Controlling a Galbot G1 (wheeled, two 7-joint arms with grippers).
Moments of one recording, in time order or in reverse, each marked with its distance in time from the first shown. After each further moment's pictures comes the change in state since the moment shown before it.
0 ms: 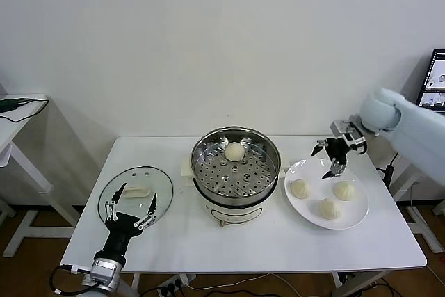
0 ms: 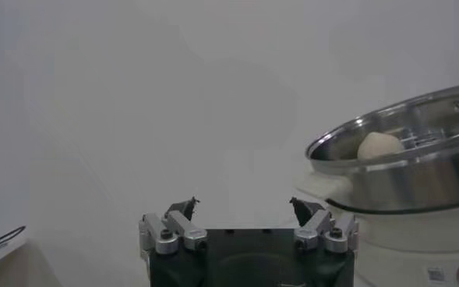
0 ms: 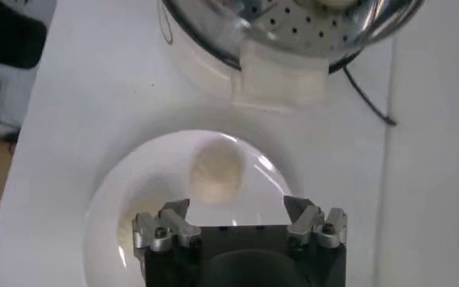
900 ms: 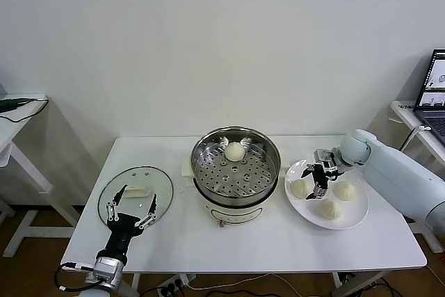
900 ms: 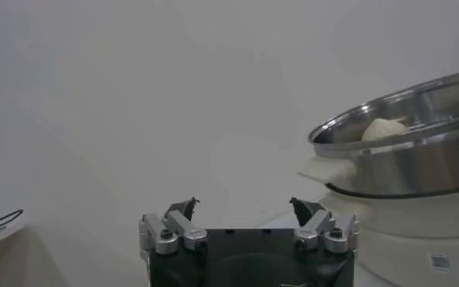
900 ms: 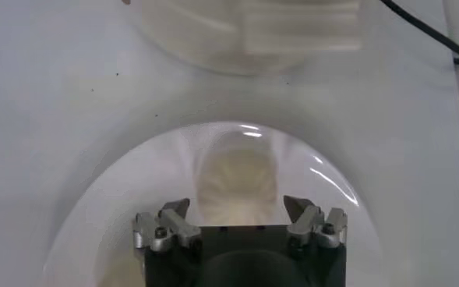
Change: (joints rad) left arm -0.022 -0.011 -0.001 0.045 0.004 -0.005 -0.001; right arm -0.293 0.150 0.238 -0.194 -0.126 -0.020 0.102
